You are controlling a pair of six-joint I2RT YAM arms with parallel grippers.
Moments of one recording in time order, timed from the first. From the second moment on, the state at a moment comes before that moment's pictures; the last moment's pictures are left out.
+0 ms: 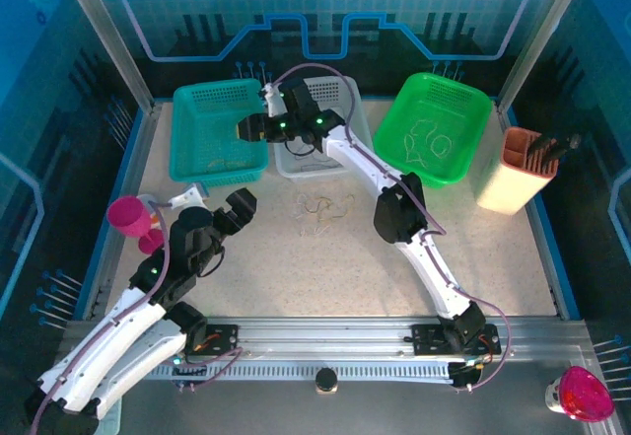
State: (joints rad) left arm -0.49 0.60 0.55 -0.34 -0.28 -0.95; right arm 0.66 2.55 2.56 -0.52 -0.58 0.54
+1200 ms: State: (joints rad) left arm -0.54 0.96 0.58 -0.18 -0.02 -0.96; right arm 0.55 1.54 0.96 -0.37 -0.37 0.41
